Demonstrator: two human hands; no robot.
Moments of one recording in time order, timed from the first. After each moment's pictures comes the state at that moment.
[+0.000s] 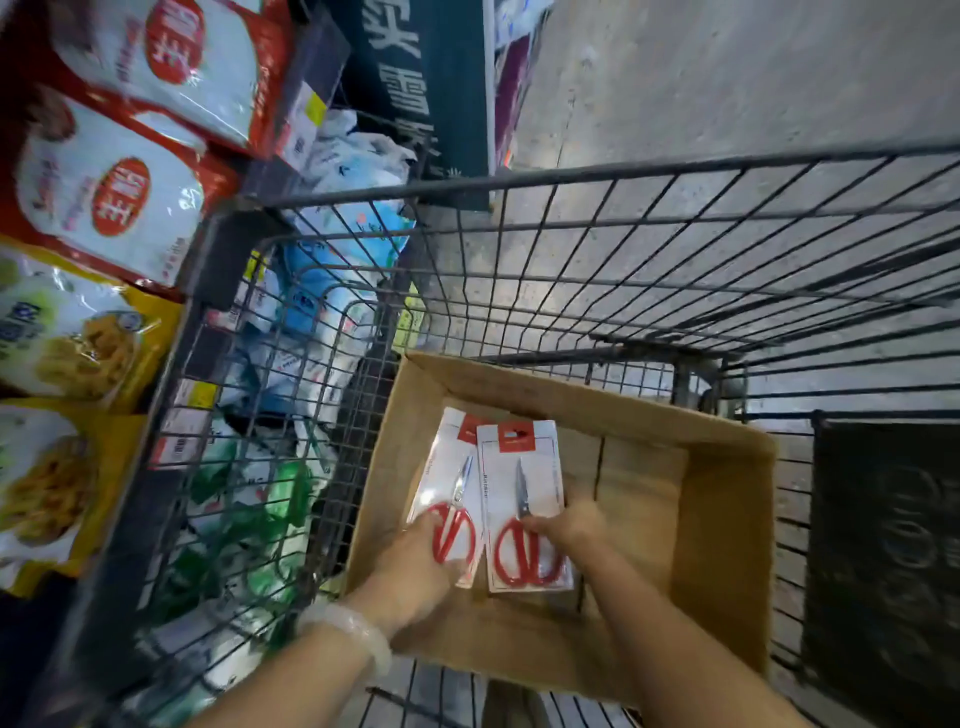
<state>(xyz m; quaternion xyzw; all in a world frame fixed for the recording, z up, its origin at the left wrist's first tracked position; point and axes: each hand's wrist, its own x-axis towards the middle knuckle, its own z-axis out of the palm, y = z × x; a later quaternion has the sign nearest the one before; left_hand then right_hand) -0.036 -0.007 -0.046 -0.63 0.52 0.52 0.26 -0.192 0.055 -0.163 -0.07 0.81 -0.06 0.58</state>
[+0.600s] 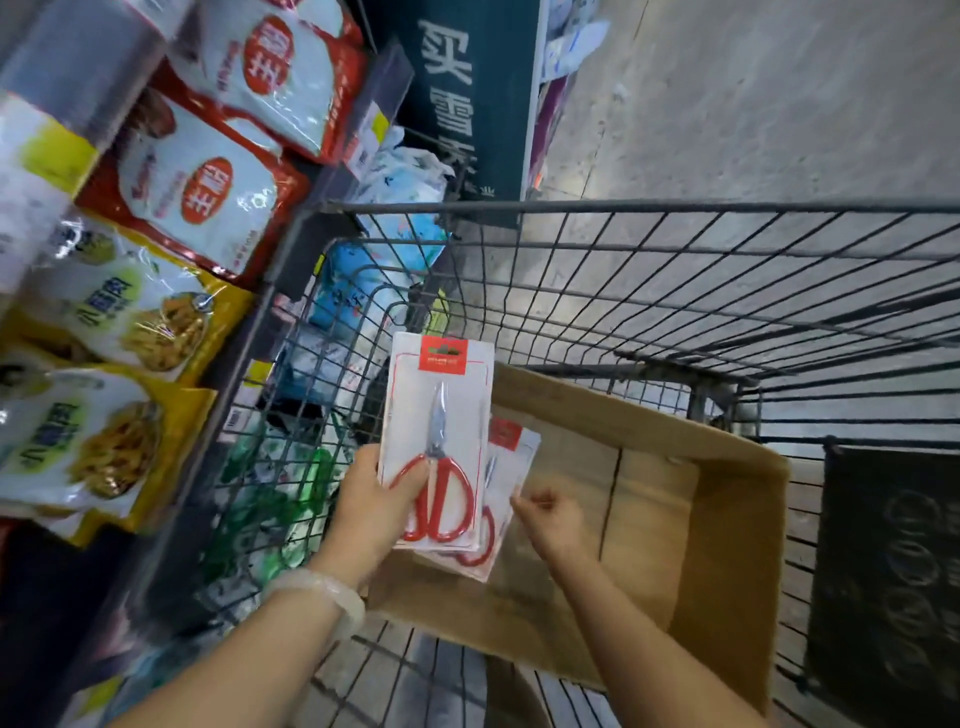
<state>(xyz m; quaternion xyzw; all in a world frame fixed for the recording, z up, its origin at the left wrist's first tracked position) 0.001 -0.045 -0.020 -0.72 0.41 0.56 -0.10 -0.146 0.036 -0.123 -0.08 0.79 -0.23 0.57</state>
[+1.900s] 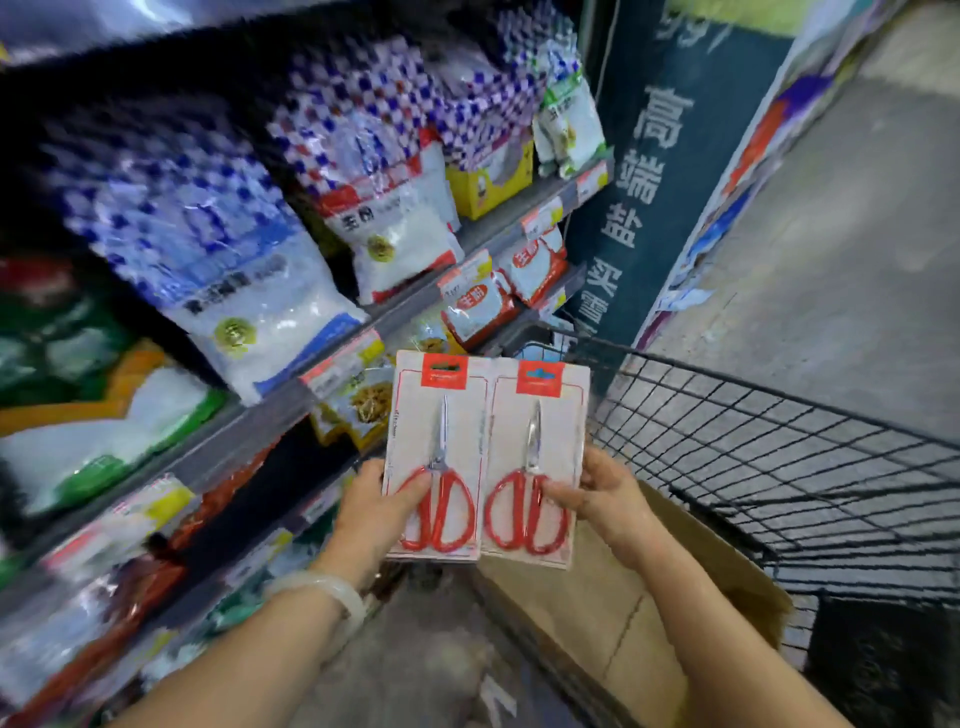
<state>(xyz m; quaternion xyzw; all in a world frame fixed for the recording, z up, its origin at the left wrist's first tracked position) 0.131 0.065 0.123 -0.72 0.34 0.49 -0.35 -0.102 0.045 0.121 -0.41 0.58 -0.33 0.62</state>
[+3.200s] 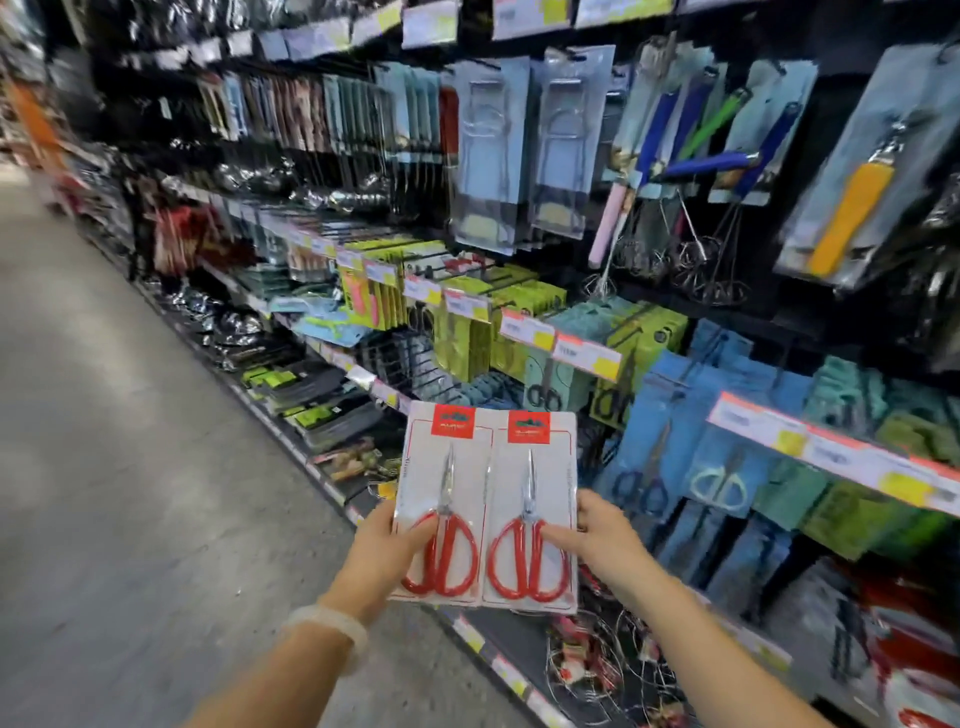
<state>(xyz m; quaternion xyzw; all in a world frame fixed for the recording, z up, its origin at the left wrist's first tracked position) 0.585 0.911 0.247 -0.73 -0.16 0.05 -0.66 0.616 0.675 0.240 -0.79 0.01 0.09 0.60</state>
